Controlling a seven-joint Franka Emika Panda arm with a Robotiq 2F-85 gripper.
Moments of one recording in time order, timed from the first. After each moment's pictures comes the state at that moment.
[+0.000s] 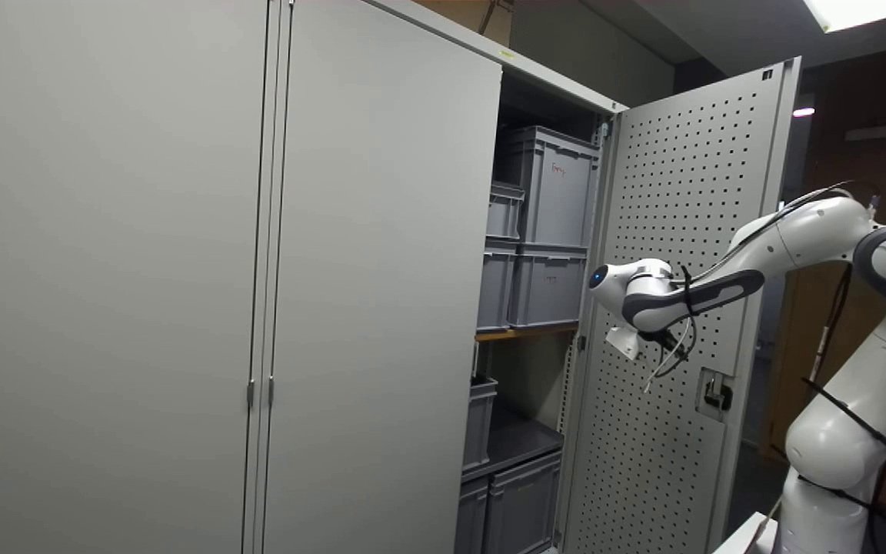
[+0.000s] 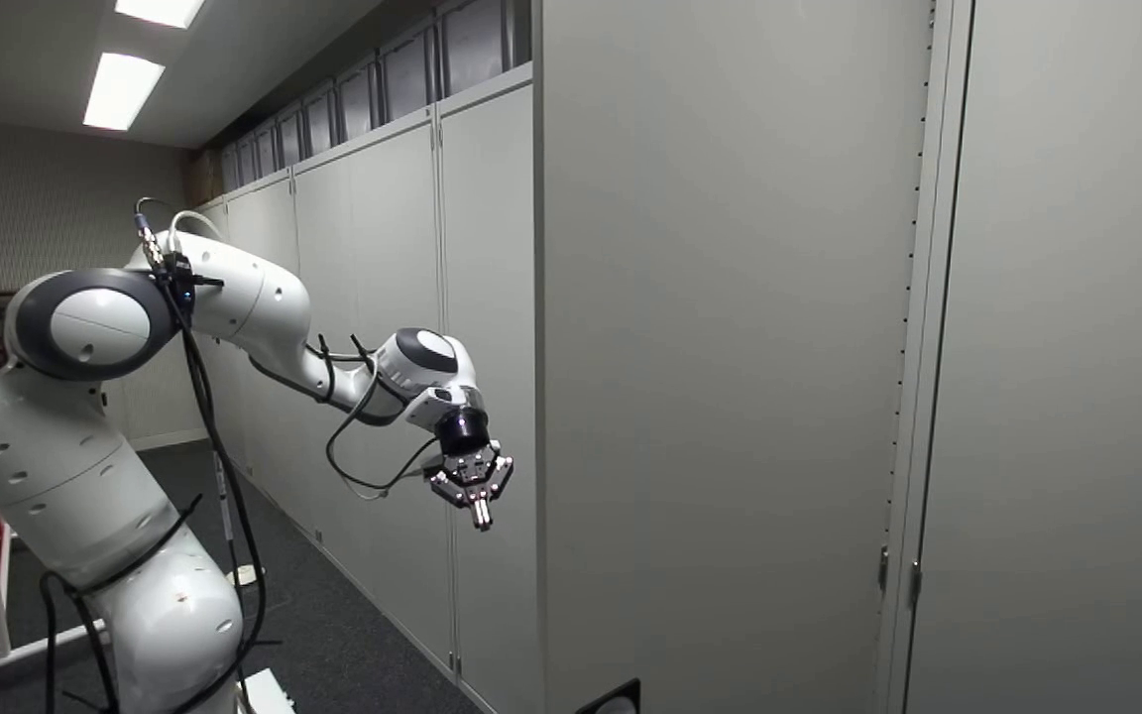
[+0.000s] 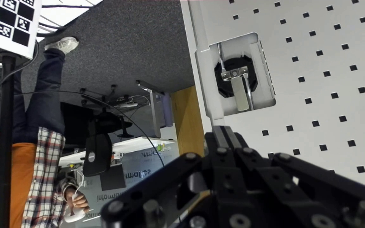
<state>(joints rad) 0.05 -0.39 0.06 -2.39 -0.80 1.48 2.38</state>
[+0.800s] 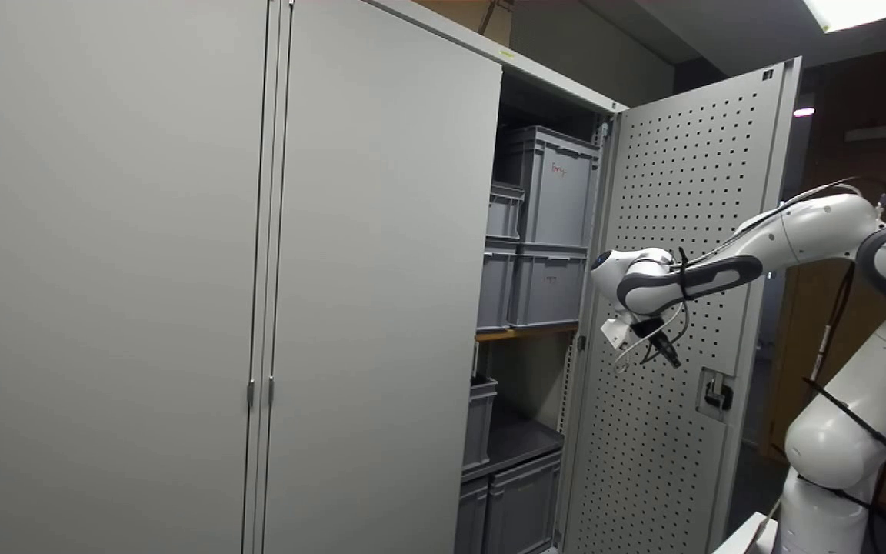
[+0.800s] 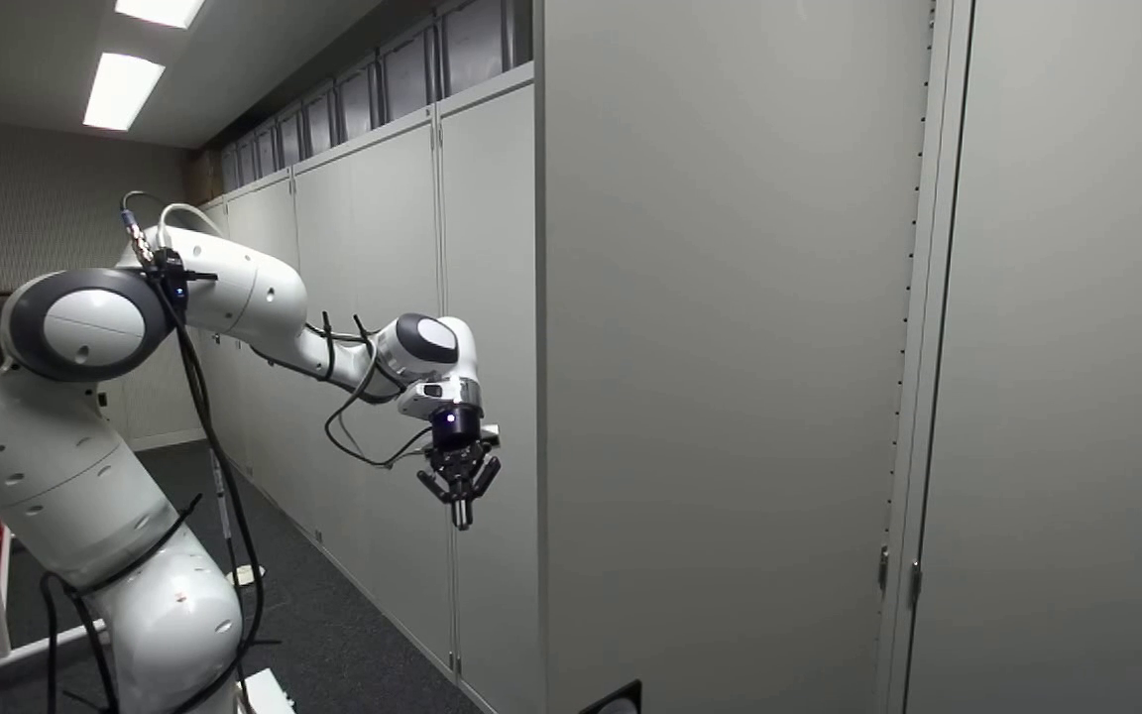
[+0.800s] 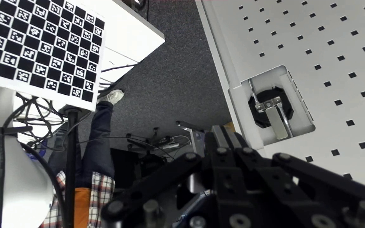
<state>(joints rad) 0.05 -0.39 0.06 -2.34 -0.58 1.48 2.51</state>
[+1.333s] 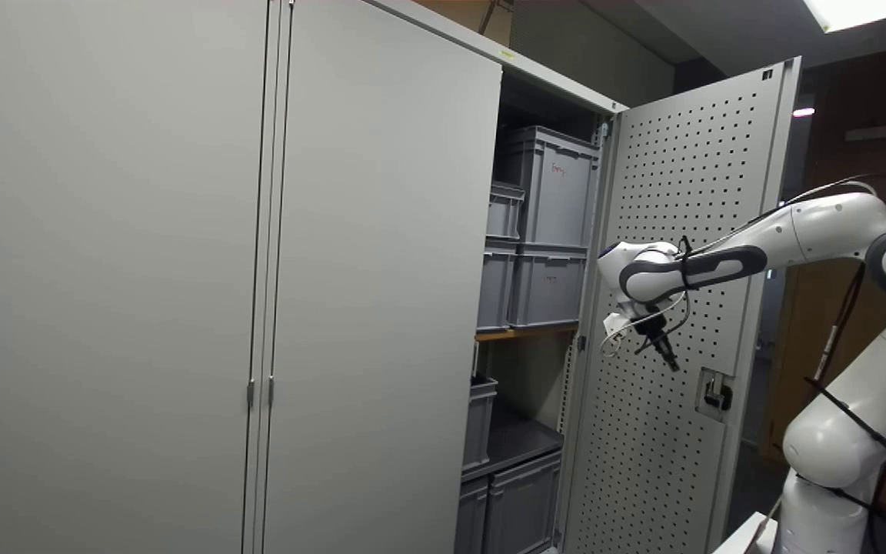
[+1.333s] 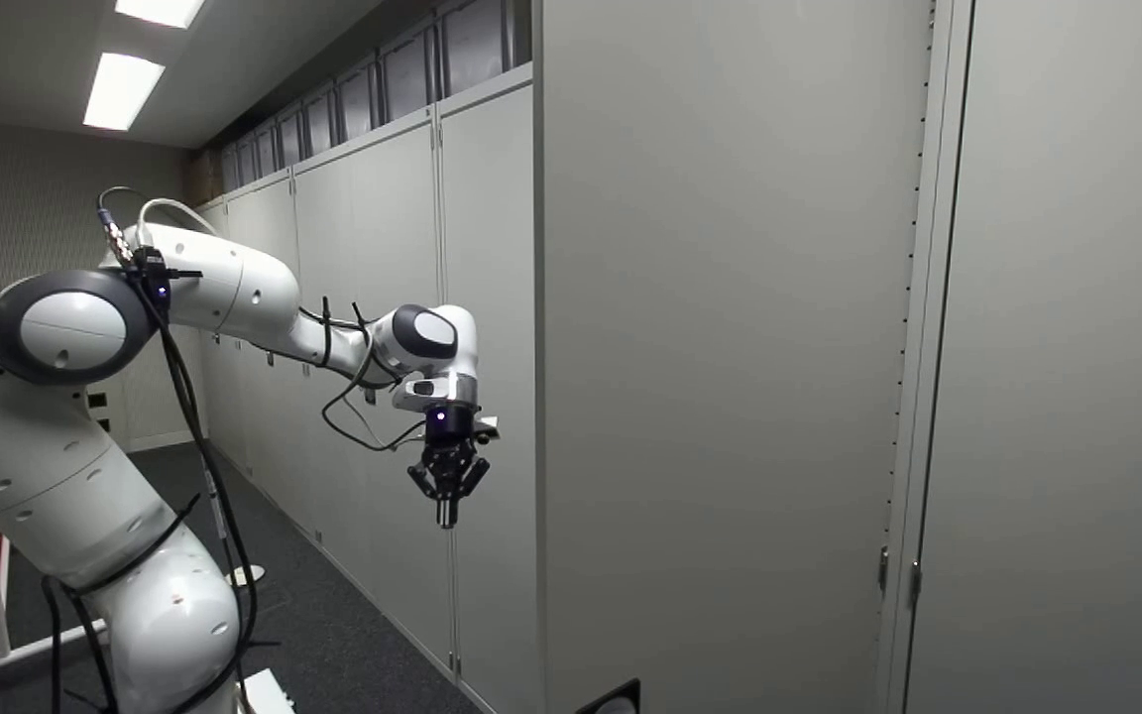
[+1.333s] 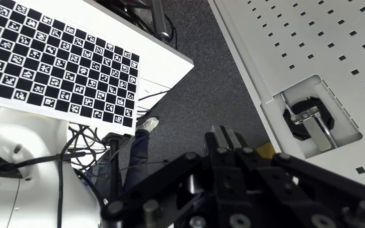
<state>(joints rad) 0.02 -0.43 0.06 -2.33 -0.43 1.48 2.60</state>
